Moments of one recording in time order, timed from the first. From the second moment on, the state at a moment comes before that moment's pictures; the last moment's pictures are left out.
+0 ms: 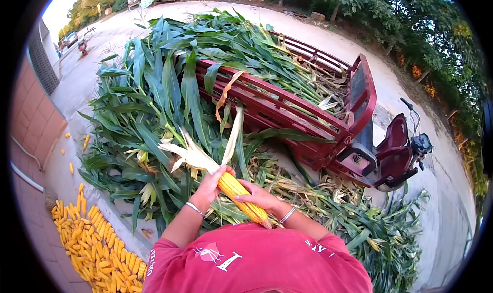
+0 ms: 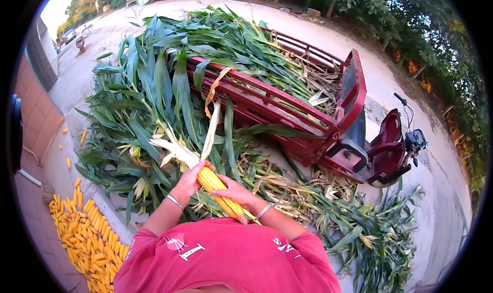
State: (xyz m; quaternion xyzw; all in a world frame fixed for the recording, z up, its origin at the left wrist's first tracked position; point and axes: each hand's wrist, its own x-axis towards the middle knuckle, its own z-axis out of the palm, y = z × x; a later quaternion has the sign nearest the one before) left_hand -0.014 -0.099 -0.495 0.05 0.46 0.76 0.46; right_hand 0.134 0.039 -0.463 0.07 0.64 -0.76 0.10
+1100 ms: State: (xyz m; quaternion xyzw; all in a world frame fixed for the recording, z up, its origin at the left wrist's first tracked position) left_hand -0.092 -0.050 -0.464 -0.08 -0.08 0.90 0.41; right_hand 0.127 0.014 -0.457 0.12 0.17 -0.98 0.01
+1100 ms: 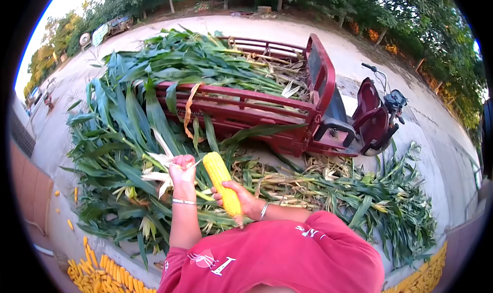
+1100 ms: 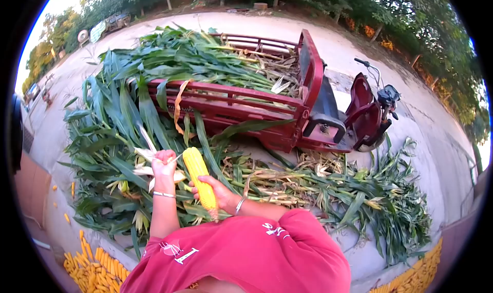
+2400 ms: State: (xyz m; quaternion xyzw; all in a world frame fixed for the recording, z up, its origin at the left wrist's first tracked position) left_hand -0.023 -0.638 -0.451 -0.25 0.35 0.83 -0.35; right_hand 0.236 0.137 -0.682 0.46 0.61 -0.59 0.25
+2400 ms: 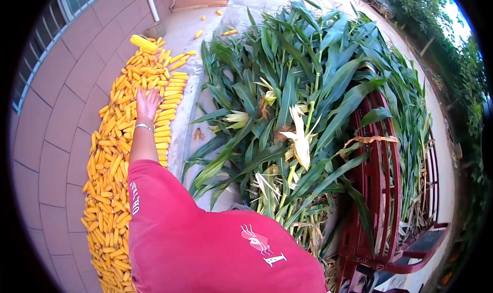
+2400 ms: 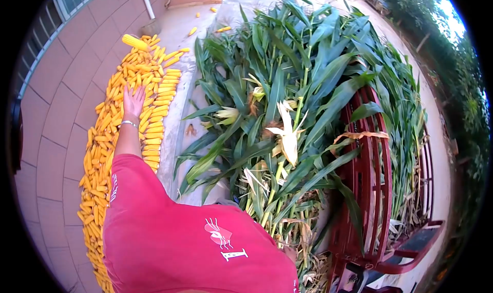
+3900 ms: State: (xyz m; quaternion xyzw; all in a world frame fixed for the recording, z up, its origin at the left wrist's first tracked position) left_hand -0.295 0.617 -0.569 0.64 0.75 0.16 0.10; right_hand 0.004 0.616 -0.570 0.28 0.96 -0.05 0.05
